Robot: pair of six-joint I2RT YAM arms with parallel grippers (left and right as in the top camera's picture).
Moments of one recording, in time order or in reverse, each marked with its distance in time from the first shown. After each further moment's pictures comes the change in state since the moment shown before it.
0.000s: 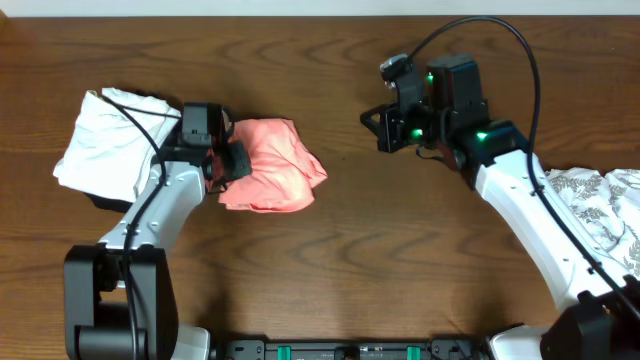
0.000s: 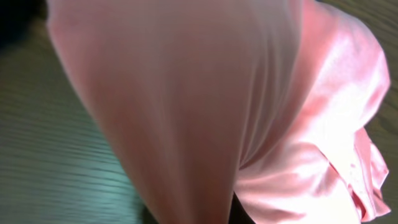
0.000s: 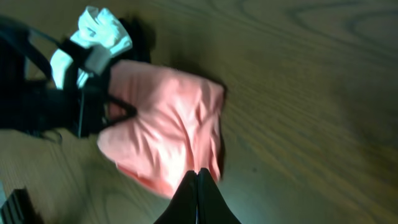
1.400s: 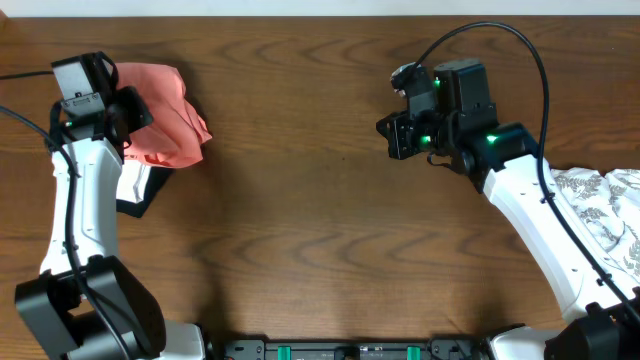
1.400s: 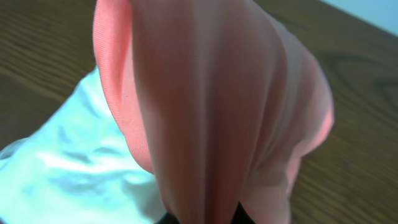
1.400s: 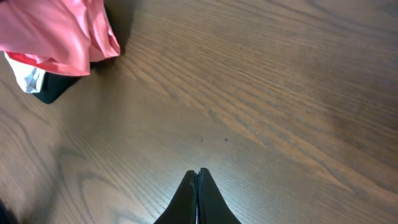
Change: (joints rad) left arm 0.361 -0.010 0.303 -0.026 -0.101 0.150; right arm -0.011 -0.030 0.000 -0.109 0.098 -0.043
